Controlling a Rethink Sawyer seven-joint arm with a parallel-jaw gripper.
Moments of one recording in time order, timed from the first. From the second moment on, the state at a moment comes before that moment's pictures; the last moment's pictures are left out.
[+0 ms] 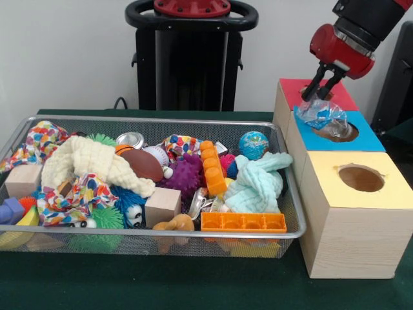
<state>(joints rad) 0.66 -0.39 -0.70 1.54 0.22 0.60 1.70</state>
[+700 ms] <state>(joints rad) 0.66 -0.36 -0.70 1.54 0.22 0.59 1.70</state>
